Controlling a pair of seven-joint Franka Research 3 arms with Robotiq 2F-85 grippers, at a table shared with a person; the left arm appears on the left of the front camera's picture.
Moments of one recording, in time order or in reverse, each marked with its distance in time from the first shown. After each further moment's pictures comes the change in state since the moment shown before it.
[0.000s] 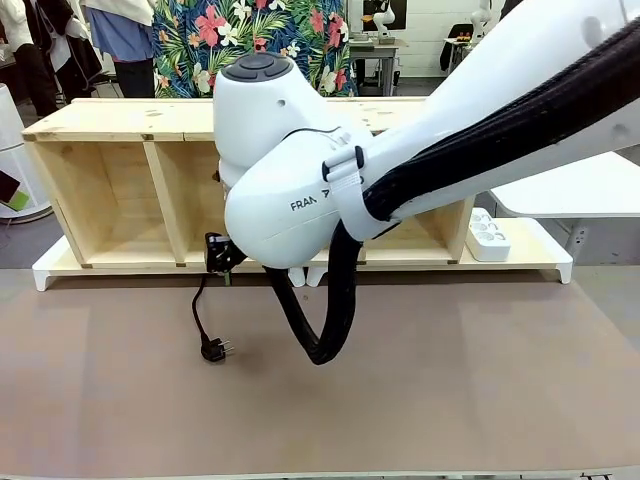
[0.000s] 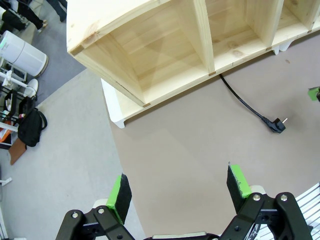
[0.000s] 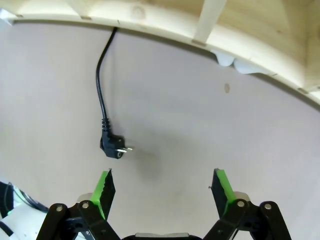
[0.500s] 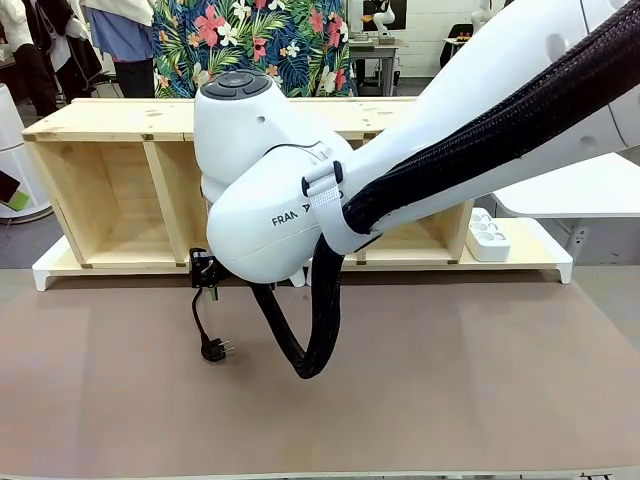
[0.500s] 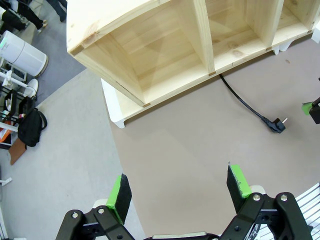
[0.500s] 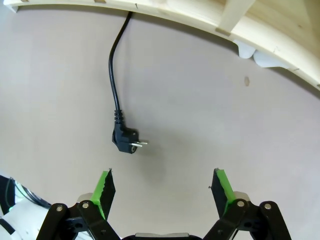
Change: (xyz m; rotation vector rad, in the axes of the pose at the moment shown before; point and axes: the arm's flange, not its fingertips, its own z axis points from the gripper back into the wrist) left arm 0.000 0.000 0.000 0.000 0.000 0.000; right arm -0.008 0.022 -0.011 0.013 0.024 0.016
